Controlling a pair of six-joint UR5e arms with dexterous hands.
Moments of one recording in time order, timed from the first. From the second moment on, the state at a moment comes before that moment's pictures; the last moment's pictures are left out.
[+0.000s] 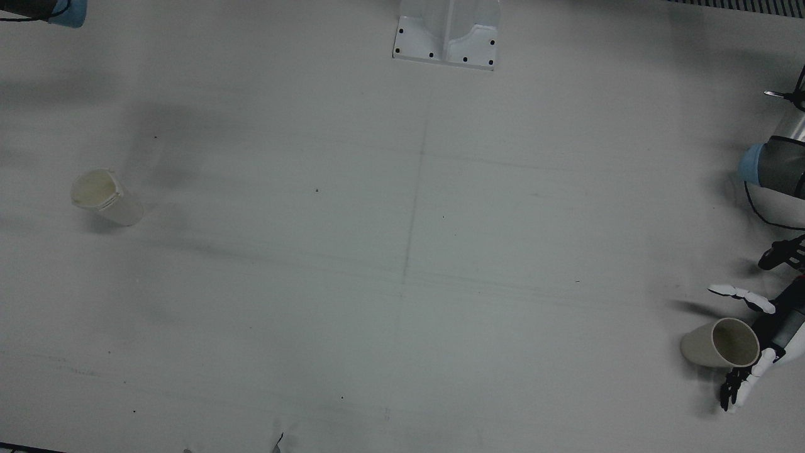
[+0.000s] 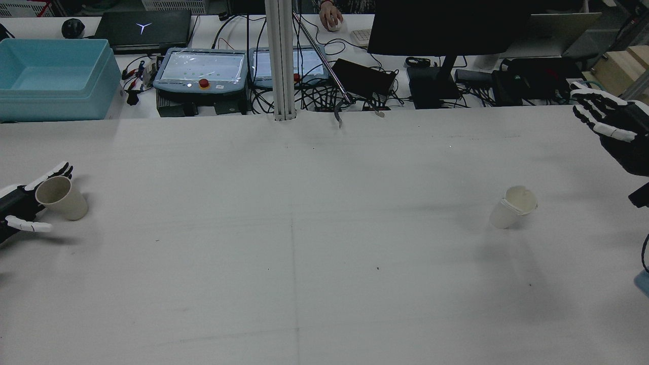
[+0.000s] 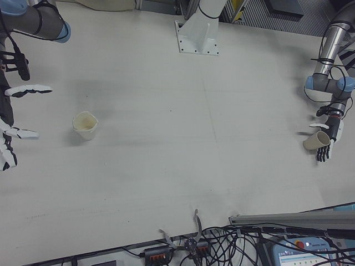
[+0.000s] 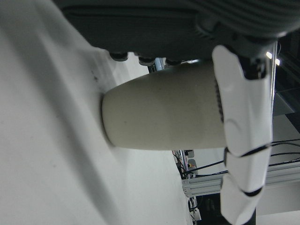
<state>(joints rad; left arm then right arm) -0.94 -1.71 -1.16 -0.56 1.49 0.36 1.21 -1.65 1.61 -2.88 -1.34 -0.20</state>
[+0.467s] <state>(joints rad) -0.94 -1.73 -1.16 -0.54 1.49 0.36 1.21 -1.66 1.61 -2.88 -1.34 -0.20</state>
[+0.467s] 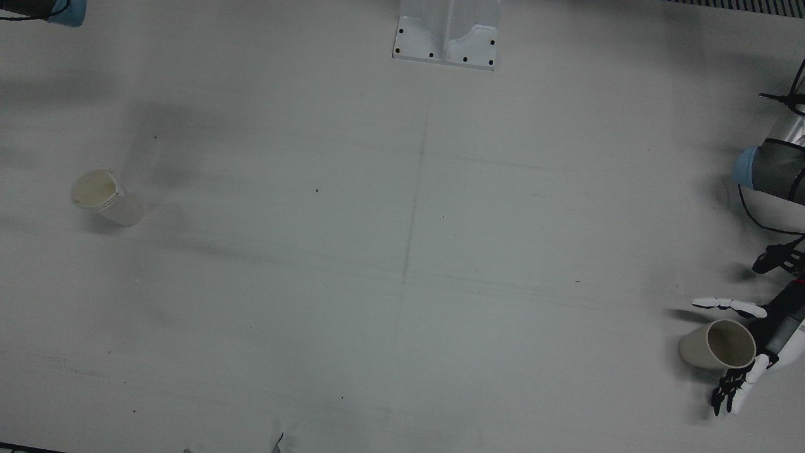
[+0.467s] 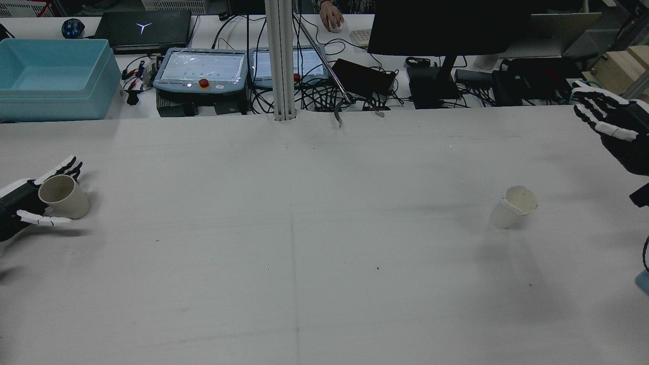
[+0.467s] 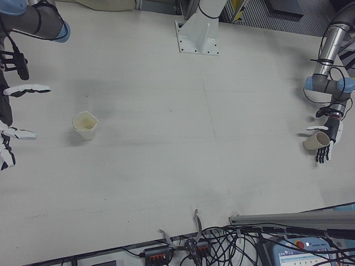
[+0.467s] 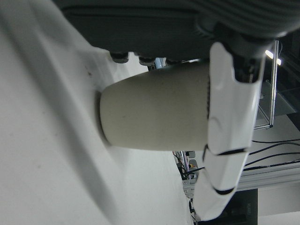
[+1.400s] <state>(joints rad) -0.94 -1.77 -1.15 -0.48 1.49 0.37 1.22 -1.66 1.60 -2.88 -1.33 -0.19</state>
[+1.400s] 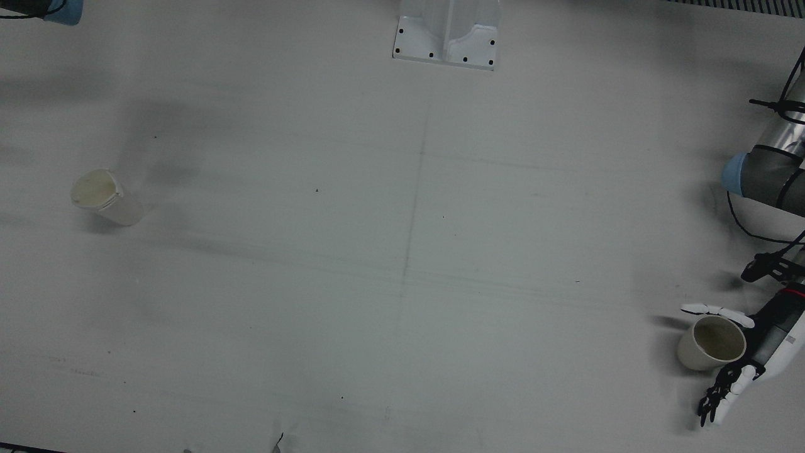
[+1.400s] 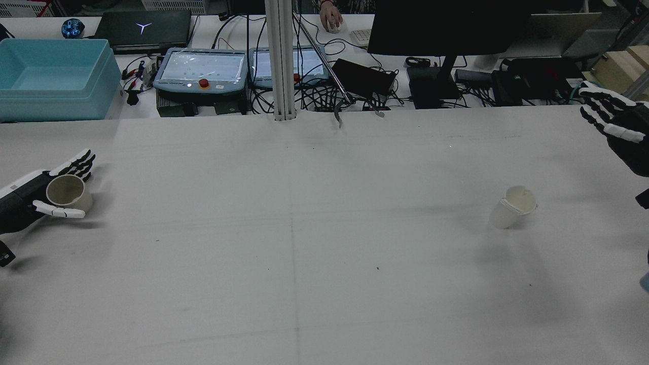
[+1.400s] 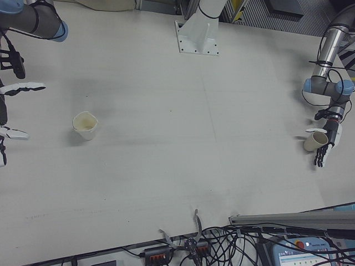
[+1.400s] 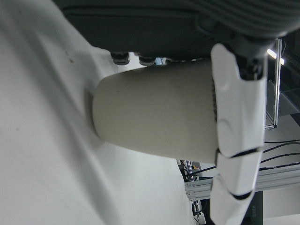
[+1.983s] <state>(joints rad) -0.94 -1.79 -1.17 -0.43 1.48 0.37 1.23 -1.67 1.60 -2.88 -1.33 -0.19</state>
